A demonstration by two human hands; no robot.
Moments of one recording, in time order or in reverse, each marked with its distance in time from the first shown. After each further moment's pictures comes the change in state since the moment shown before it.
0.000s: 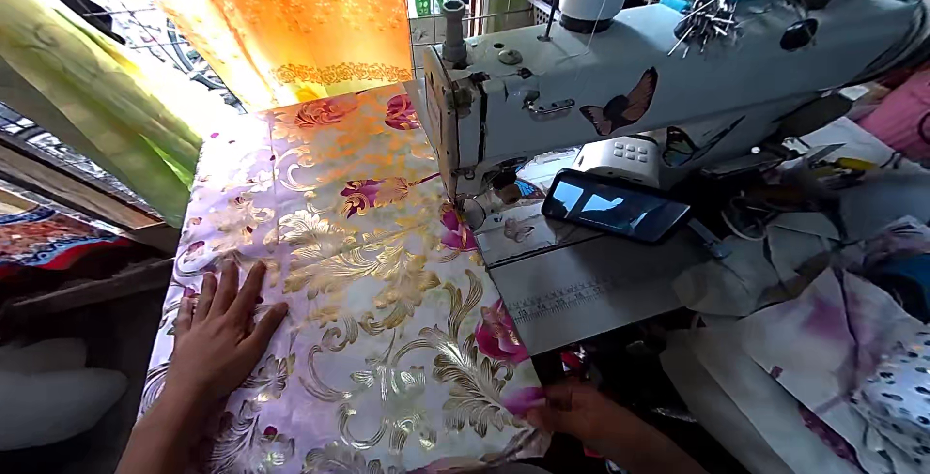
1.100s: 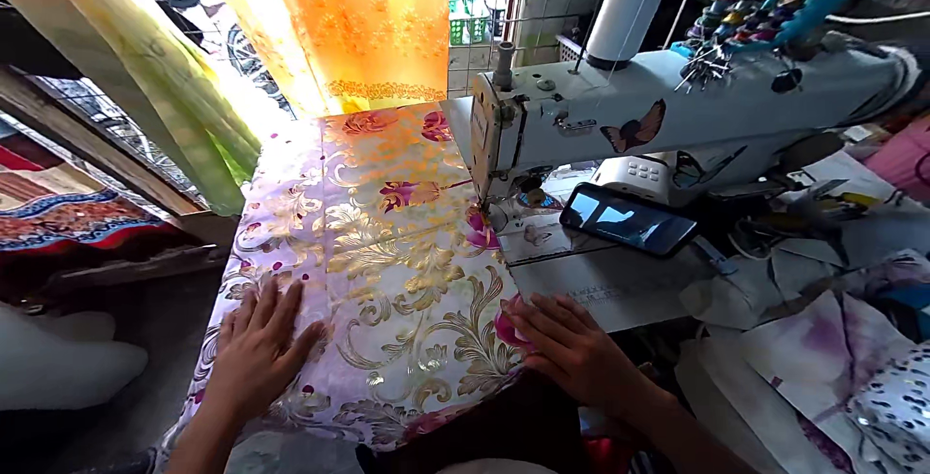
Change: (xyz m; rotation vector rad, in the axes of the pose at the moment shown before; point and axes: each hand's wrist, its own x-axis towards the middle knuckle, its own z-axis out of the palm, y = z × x) left_hand -0.058 0.019 -0.009 -0.049 0.043 0.001; right_hand 0.040 -0.026 -0.017 -1.559 0.447 -0.930
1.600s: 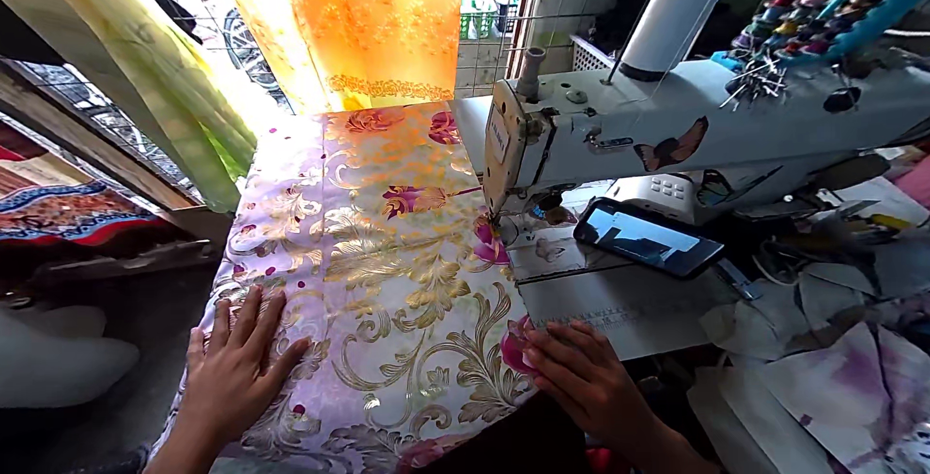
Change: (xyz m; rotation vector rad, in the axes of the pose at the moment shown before) left_hand 0.001 -0.017 -0.001 0.061 0.027 -0.021; right_hand -0.006 -0.002 0.012 0.062 0.139 0.039
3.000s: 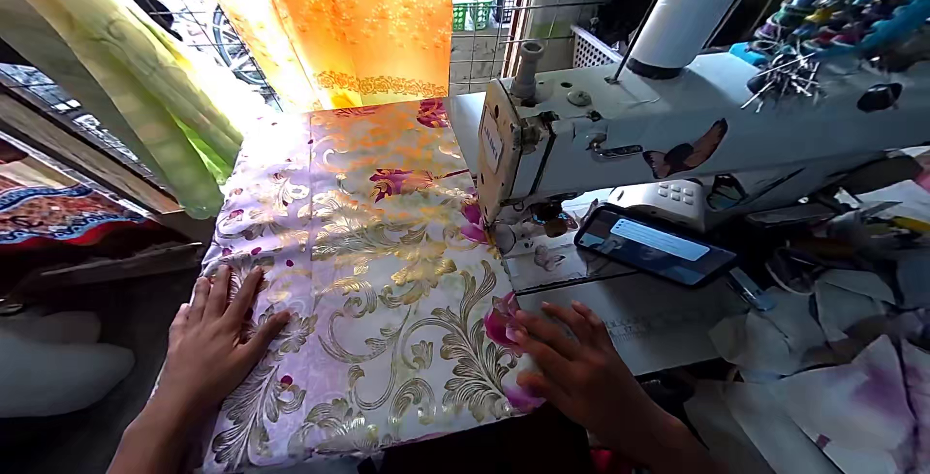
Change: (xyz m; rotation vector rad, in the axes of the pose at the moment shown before) left_hand 0.052 -0.029 0.007 -0.003 -0.019 -0.043; right_hand 0.033 0.008 -0.002 -0.057 -0.113 0.073
